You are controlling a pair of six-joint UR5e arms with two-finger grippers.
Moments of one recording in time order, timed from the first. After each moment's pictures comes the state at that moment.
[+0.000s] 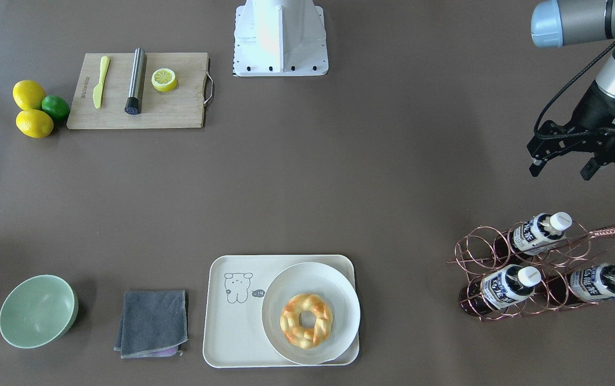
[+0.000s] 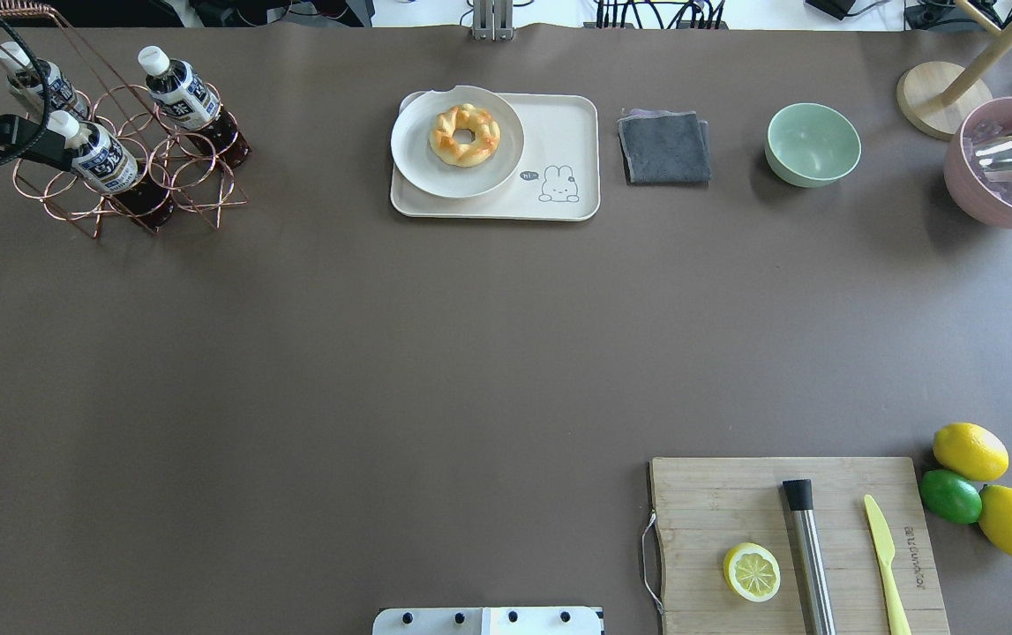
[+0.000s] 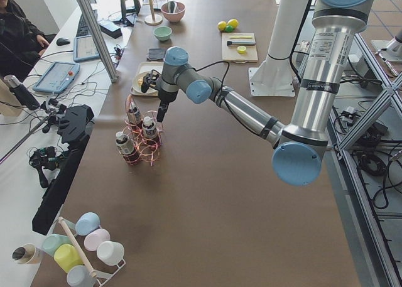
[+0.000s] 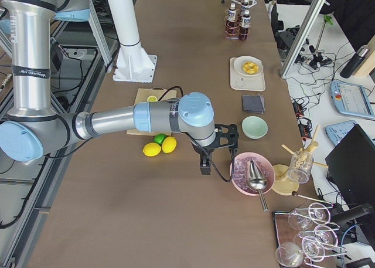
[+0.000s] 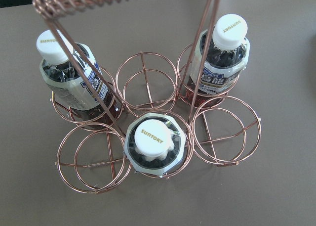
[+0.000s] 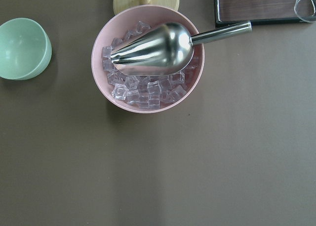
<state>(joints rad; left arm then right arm) -1.12 -1.76 -1.92 -1.75 -2.07 -0.66 1.75 -1.64 1.87 -1.73 2.44 -0.04</state>
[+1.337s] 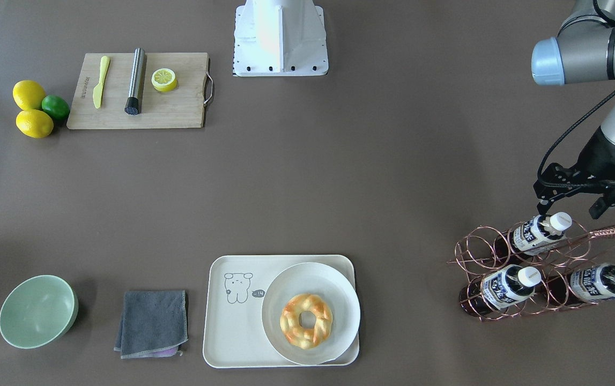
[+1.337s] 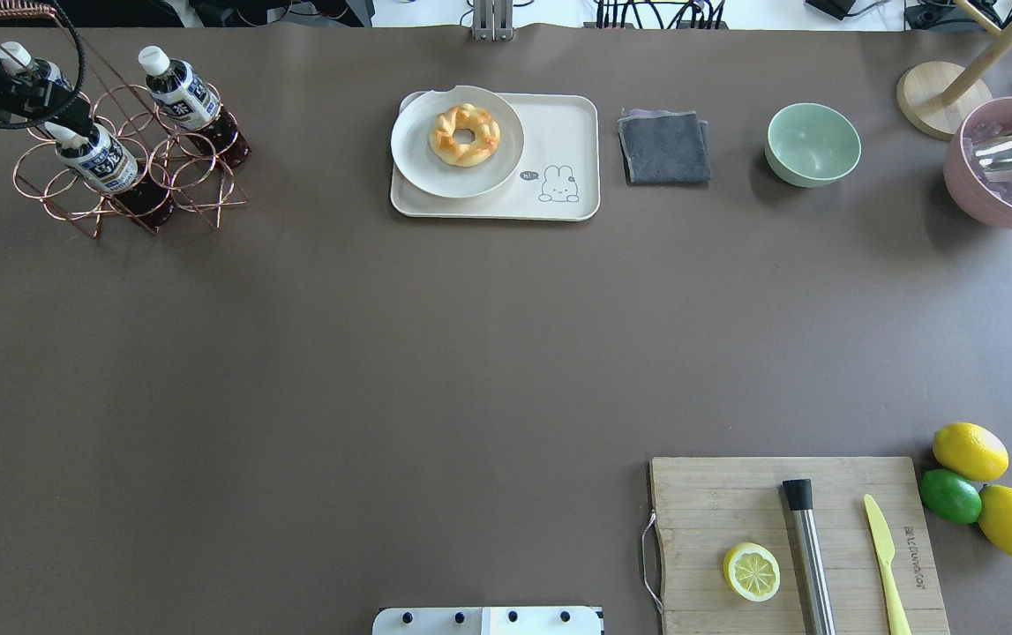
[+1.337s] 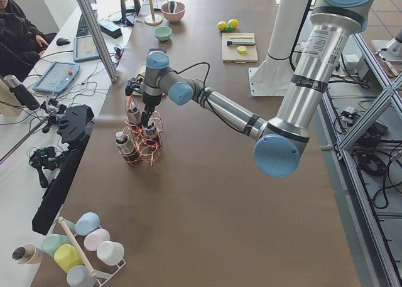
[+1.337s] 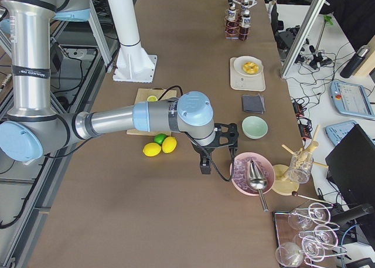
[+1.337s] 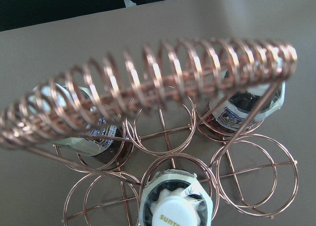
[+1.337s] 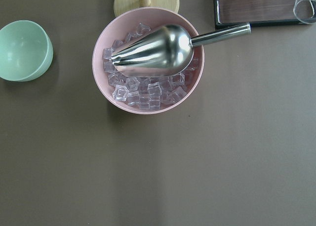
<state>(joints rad) -1.15 -1.89 -1.73 -1.76 -2.06 -0.56 1.76 -1.64 1.88 -1.72 2.44 -0.04</state>
